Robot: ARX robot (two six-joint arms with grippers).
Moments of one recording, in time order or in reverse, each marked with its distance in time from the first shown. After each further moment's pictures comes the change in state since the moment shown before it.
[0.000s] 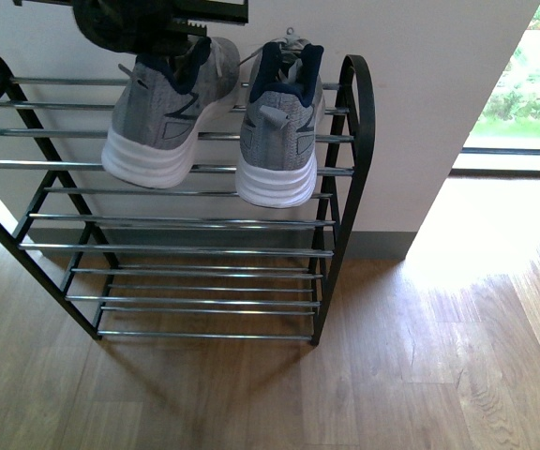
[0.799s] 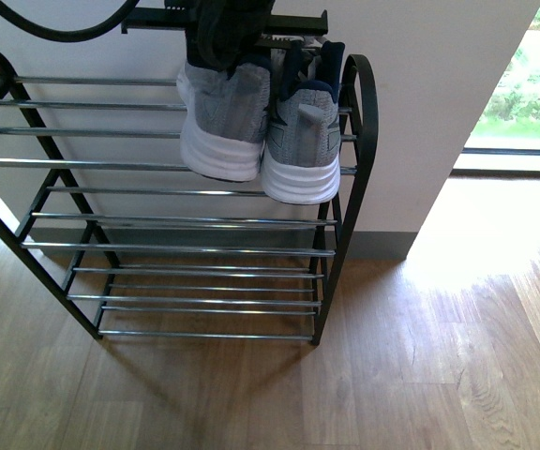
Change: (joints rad) left arm -0.117 0.181 0.248 -0.131 -0.037 -0.173; right arm 0.000 0.000 0.000 0.000 0.000 0.000
